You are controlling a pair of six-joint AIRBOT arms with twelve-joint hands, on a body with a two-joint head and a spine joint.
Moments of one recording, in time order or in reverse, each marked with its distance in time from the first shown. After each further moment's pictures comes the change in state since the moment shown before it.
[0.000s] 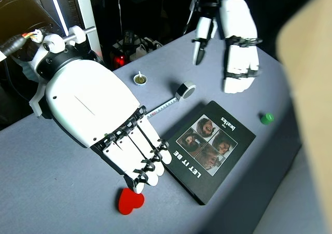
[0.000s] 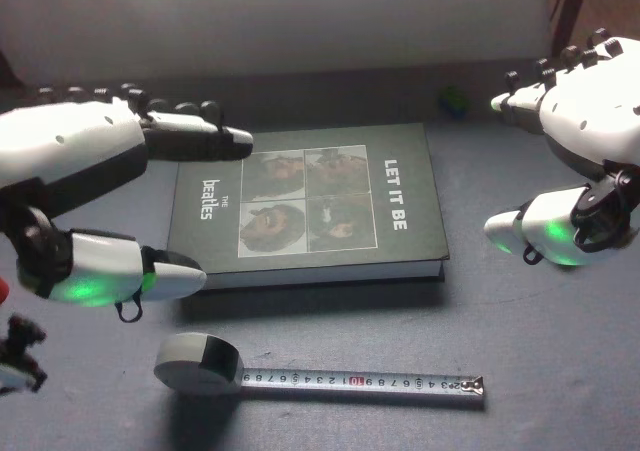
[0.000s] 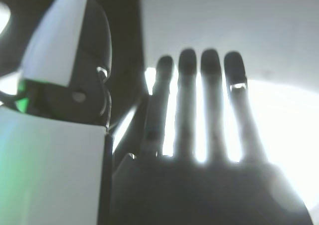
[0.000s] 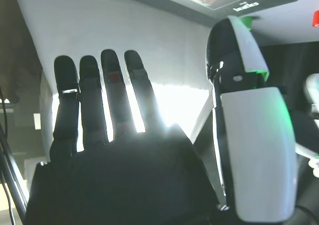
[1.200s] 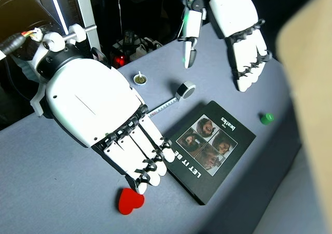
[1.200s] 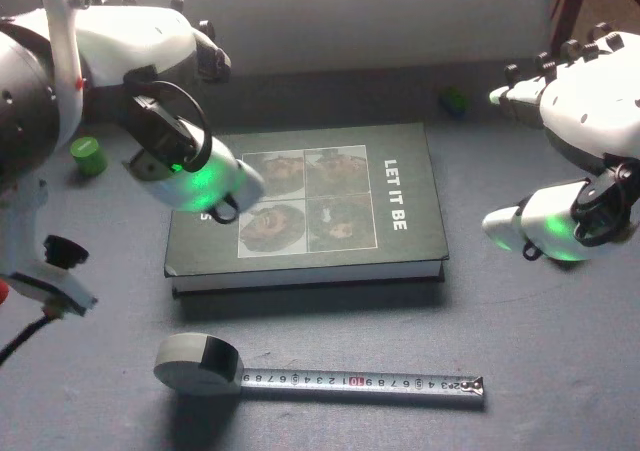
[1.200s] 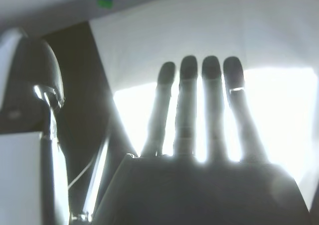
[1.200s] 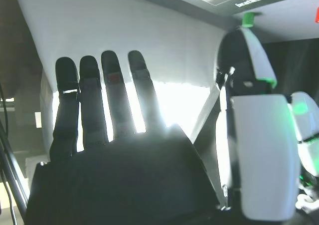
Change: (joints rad) left arm -0.526 -0.288 -0.105 -1.663 -0.754 1.870; right arm 0.007 0.000 0.002 -0.003 0.001 0.009
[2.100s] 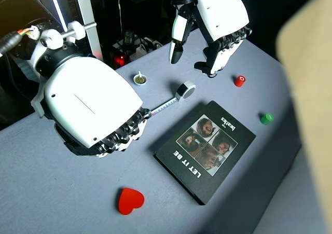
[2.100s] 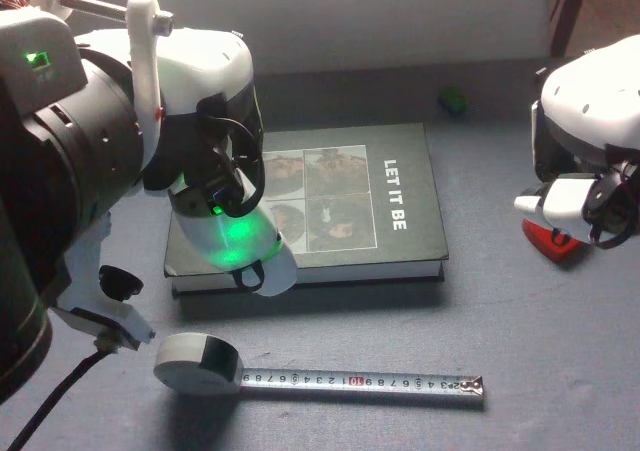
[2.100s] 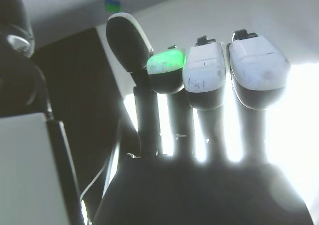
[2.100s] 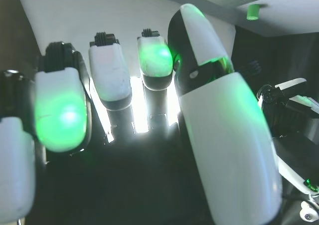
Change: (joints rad) left arm -0.006 -0.111 -0.050 0.006 -0.160 -0.067; right arm 0.005 0.000 0.003 -0.018 -0.004 0.016
